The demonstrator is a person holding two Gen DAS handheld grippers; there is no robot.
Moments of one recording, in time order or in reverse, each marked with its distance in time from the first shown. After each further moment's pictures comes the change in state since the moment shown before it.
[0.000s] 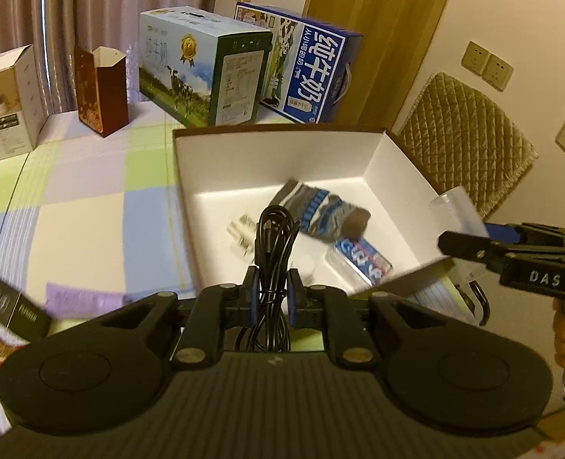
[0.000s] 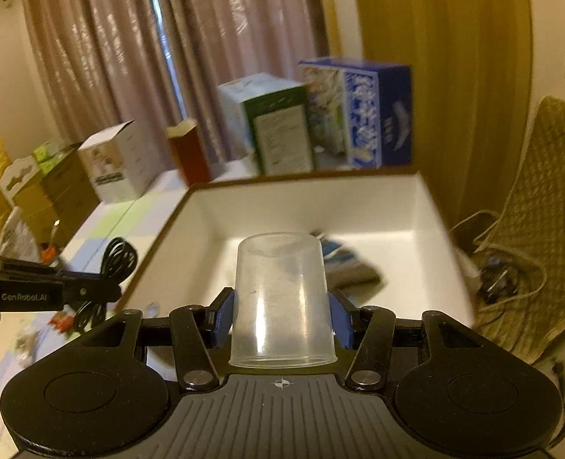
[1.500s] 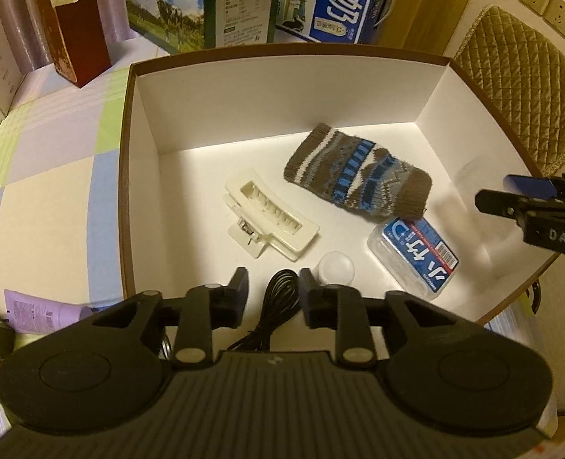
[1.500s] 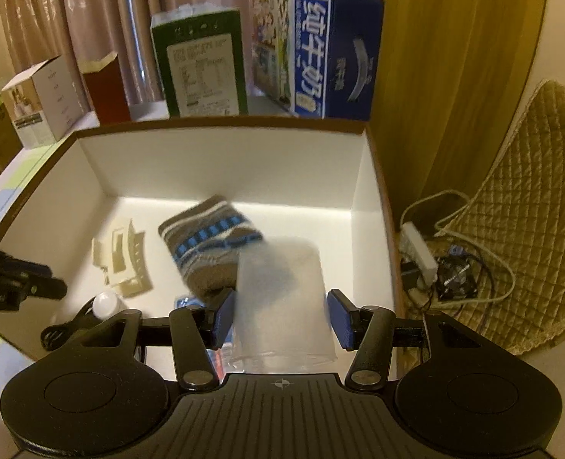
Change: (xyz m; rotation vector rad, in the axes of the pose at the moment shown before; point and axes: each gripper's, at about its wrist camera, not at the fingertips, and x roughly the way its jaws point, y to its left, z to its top) left arm 0.121 -0.013 0.017 0.012 0.216 0.100; right arm 0.105 -0.084 0.016 -0.090 0.178 -0.128
